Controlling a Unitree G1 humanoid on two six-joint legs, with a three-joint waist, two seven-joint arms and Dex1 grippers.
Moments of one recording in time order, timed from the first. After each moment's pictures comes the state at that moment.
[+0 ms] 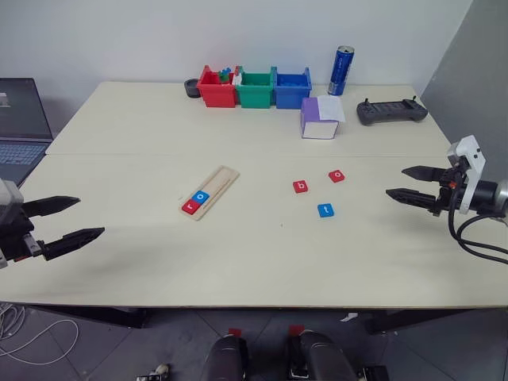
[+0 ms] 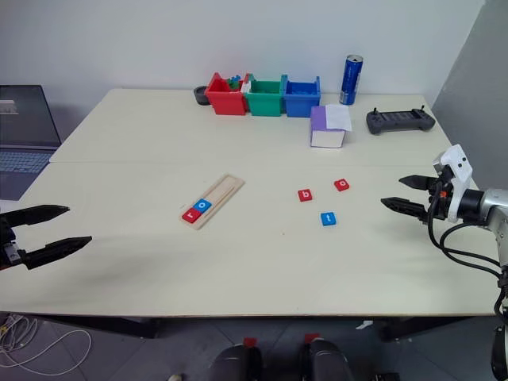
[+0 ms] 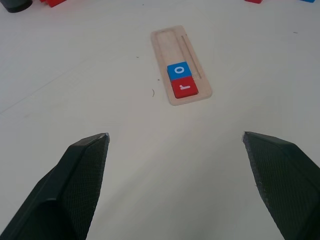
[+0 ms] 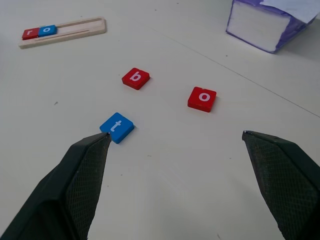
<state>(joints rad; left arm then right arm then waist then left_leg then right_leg) 0.02 1.10 0.63 0.17 -0.47 0.30 -1.30 -0.54 -0.92 -0.14 0.29 0.43 0.51 1.18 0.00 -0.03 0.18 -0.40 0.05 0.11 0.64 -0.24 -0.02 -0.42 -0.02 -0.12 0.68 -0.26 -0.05</state>
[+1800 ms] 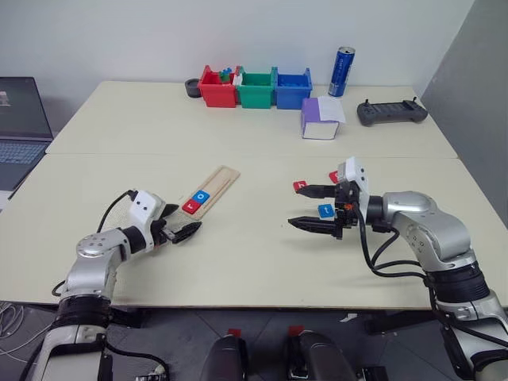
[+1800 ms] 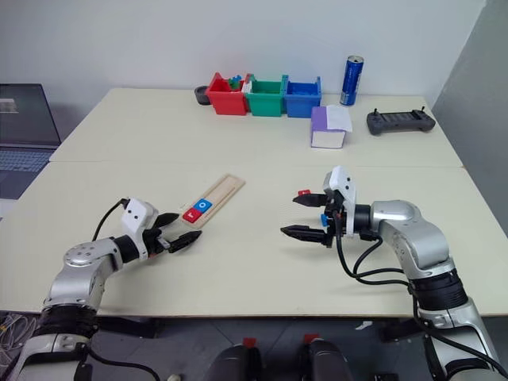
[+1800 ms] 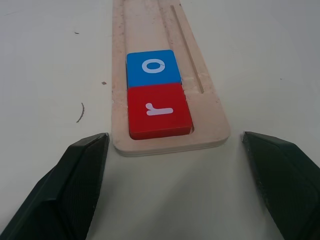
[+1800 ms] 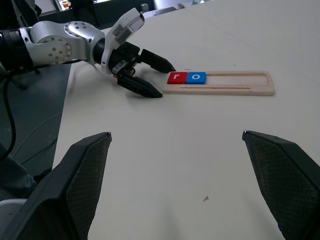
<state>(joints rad) -0.40 0.64 0.12 0.52 -0.22 0.10 -0.93 -0.56 -0.55 0.13 -0.11 0.48 0.61 1.03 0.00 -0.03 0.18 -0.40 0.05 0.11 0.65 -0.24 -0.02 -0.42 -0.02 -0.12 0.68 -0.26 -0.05</state>
